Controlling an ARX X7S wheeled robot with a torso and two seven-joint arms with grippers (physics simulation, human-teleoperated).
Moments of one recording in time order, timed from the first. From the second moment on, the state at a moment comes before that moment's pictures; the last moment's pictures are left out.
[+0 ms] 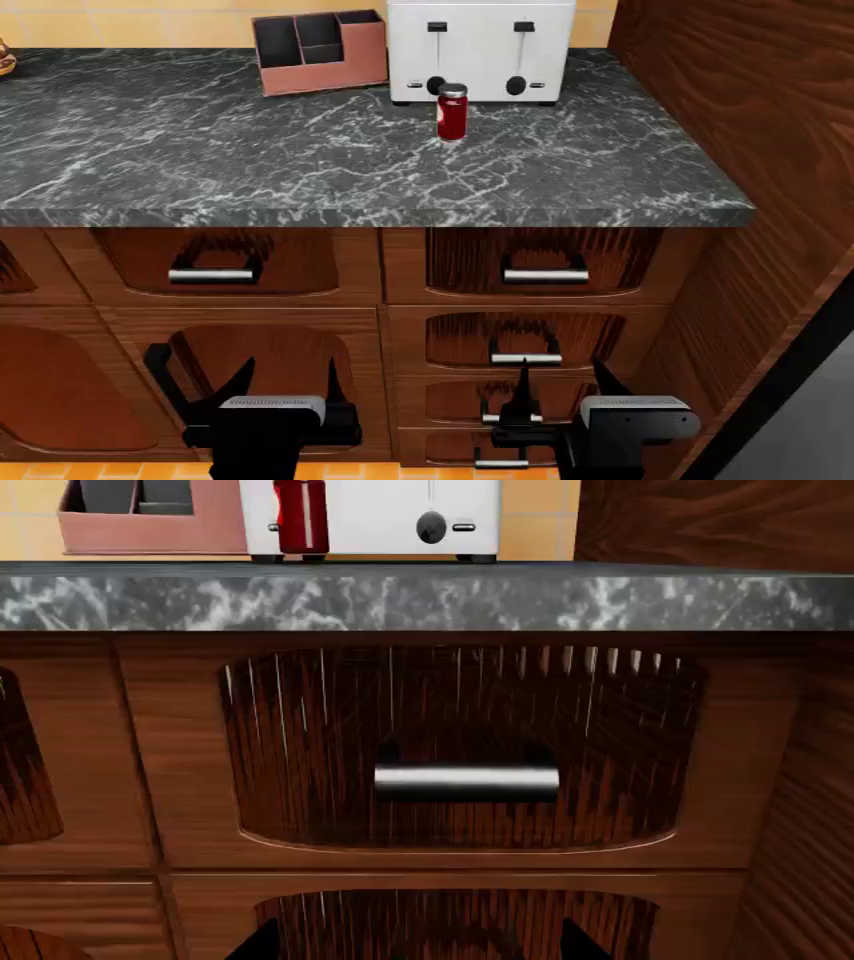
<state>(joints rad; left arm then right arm) 0.00 0.00 0.00 0.00 0.00 0.00 0.00 0.00 0.00 0.00 0.00 0.00 0.00 0.00</state>
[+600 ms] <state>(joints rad) -0.20 -0.08 0.04 0.40 -0.11 -0.35 -0.02 0.17 0.08 -0.04 -0.53 0.16 0.48 0.05</state>
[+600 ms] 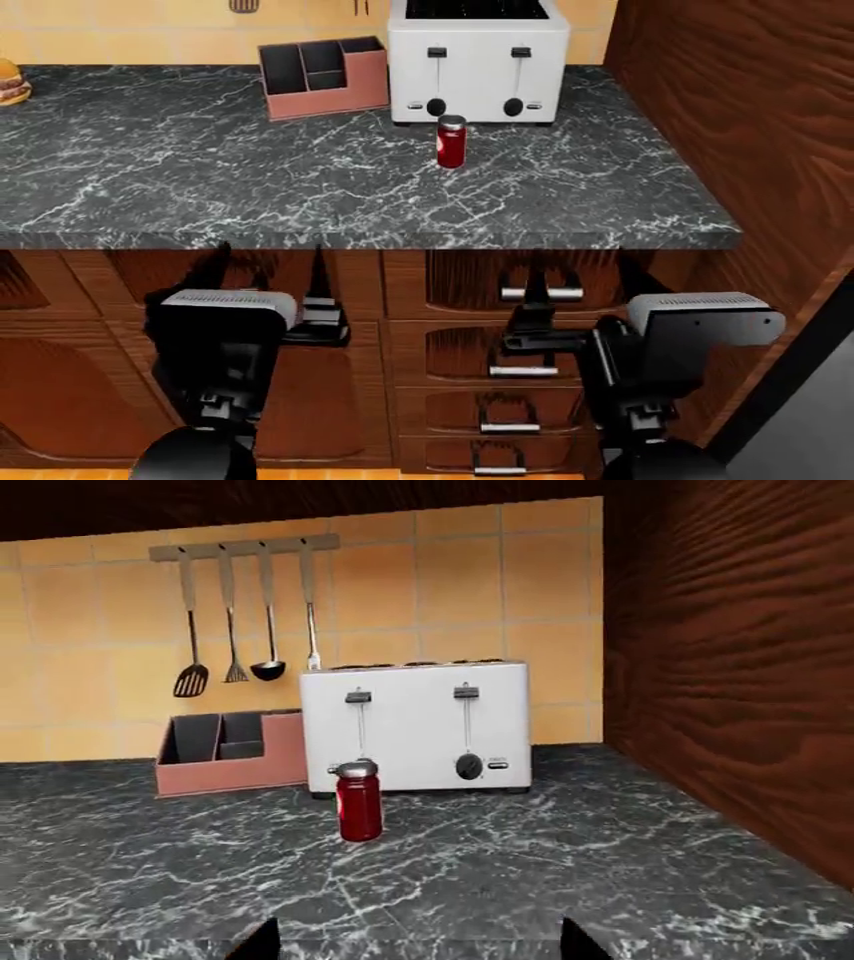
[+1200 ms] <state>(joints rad) -0.34 -0.16 0.08 0.58 -0.10 -0.52 -0.08 0.29 0.14 -0.05 -0.73 0.28 0.71 0.07</state>
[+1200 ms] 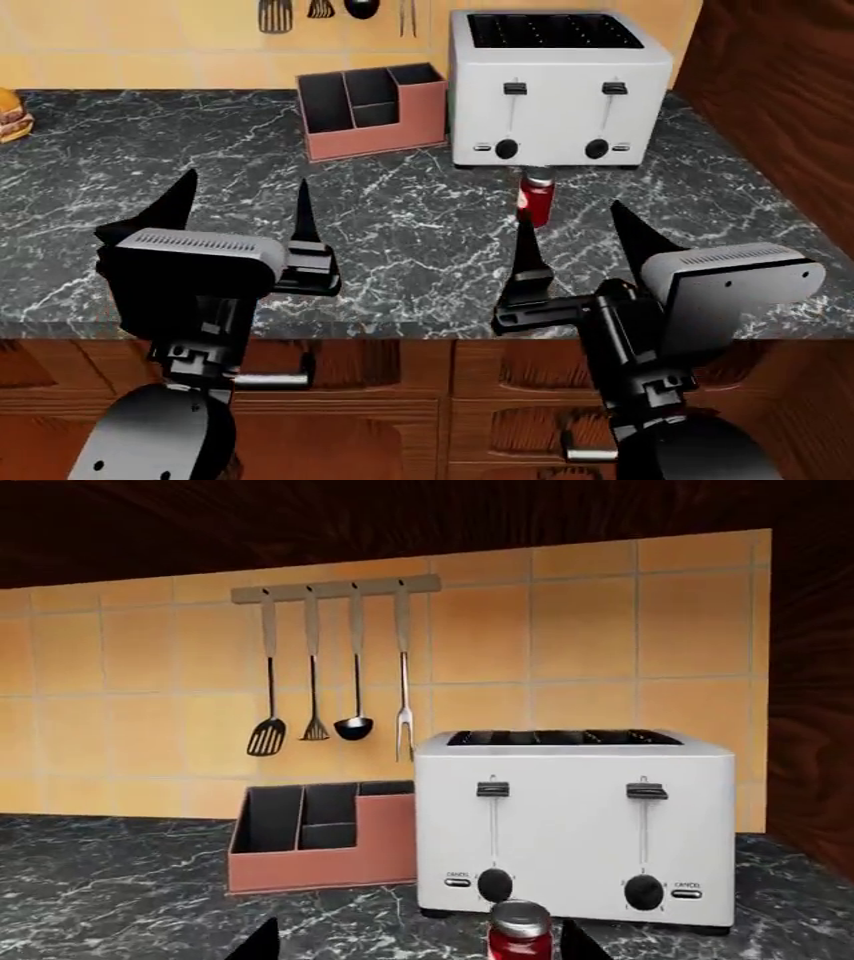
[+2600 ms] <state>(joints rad) -0.35 -0.20 0.15 0.58 -0.12 -0.52 -0.12 0.42 0.13 -0.12 -0.39 0.27 0.85 0.23</state>
